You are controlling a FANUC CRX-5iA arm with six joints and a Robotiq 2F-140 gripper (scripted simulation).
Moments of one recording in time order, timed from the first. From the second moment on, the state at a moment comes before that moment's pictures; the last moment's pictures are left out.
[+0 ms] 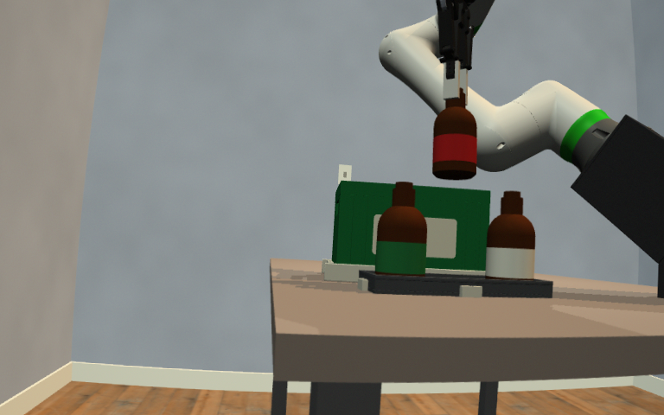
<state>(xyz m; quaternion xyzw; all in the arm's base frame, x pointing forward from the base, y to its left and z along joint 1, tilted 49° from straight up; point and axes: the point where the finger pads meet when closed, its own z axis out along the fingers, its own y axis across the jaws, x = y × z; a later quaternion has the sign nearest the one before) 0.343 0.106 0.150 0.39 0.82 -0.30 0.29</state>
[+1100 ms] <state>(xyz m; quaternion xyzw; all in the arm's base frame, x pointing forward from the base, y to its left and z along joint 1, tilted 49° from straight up) 0.309 0.059 0.189 0.39 0.82 -0.30 0.29</state>
